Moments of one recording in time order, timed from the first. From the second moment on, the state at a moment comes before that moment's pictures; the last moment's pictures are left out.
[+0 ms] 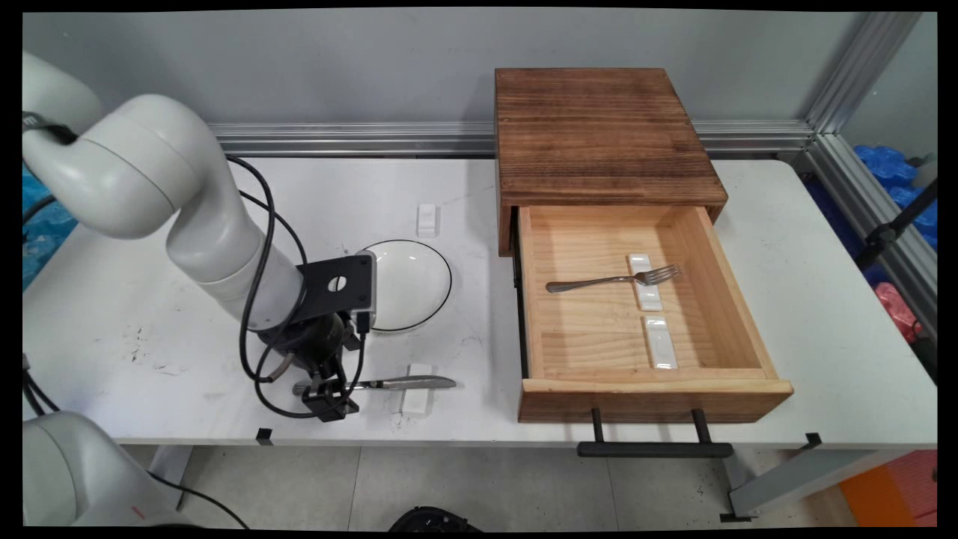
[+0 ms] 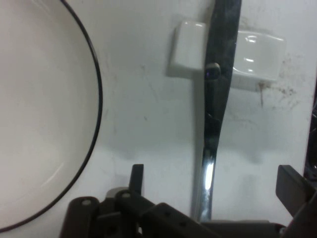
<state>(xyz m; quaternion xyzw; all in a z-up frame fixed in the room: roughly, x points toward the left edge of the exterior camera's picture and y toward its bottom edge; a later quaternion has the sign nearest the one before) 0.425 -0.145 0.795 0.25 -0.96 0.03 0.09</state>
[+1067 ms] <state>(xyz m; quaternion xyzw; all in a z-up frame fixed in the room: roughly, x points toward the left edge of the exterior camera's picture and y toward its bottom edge) 0.425 -0.155 0.778 0.25 -0.96 0.03 0.11</state>
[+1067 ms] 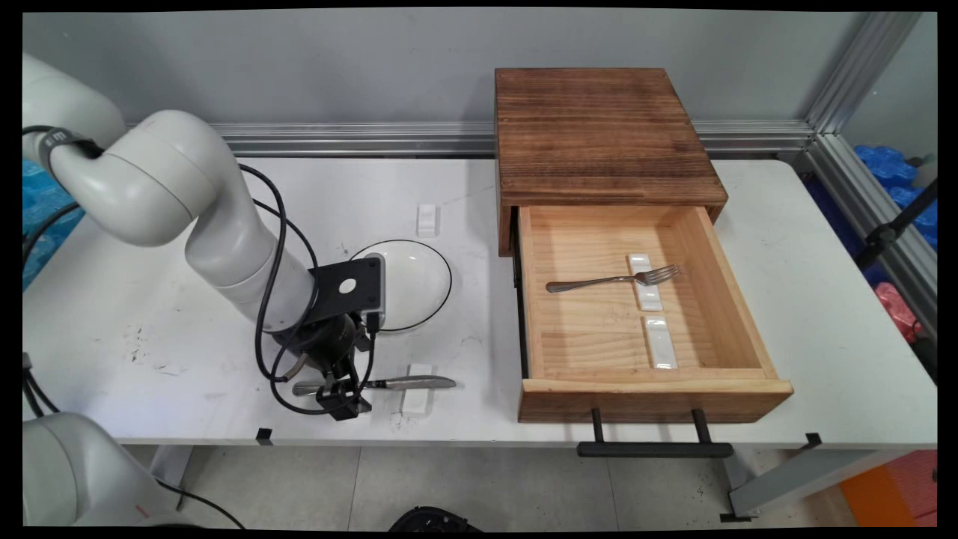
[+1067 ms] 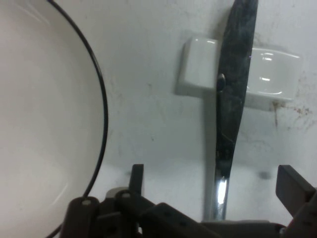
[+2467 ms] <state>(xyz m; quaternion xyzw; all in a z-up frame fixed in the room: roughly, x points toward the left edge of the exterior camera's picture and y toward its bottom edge) 0.427 -0.157 0.791 0.26 -0.96 0.03 0.11</state>
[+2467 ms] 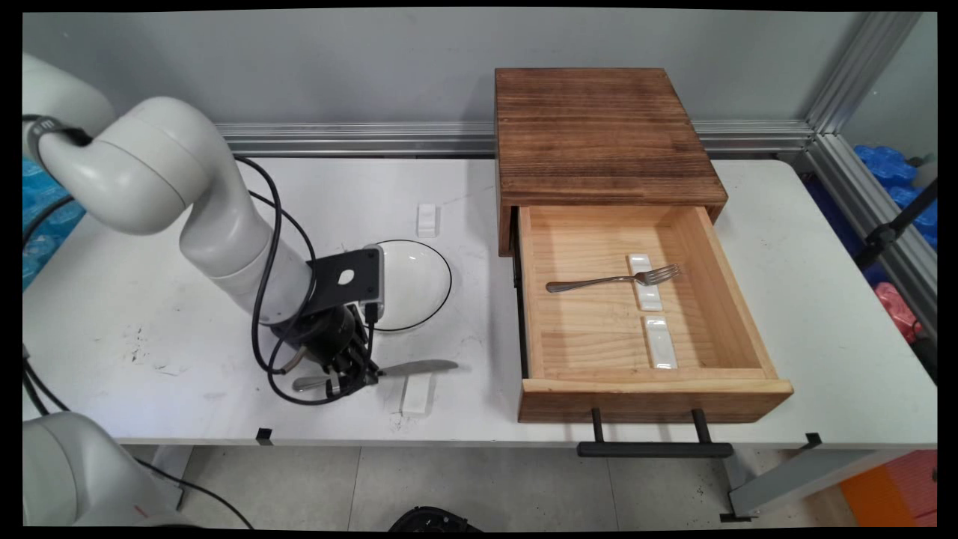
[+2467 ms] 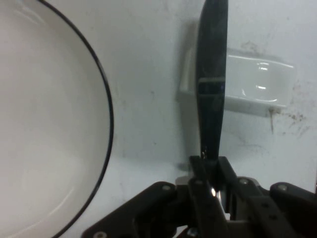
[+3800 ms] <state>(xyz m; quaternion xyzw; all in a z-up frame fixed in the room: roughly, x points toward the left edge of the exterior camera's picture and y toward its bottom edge) 0.419 -0.136 0.952 0.29 -0.95 0.04 0.08</state>
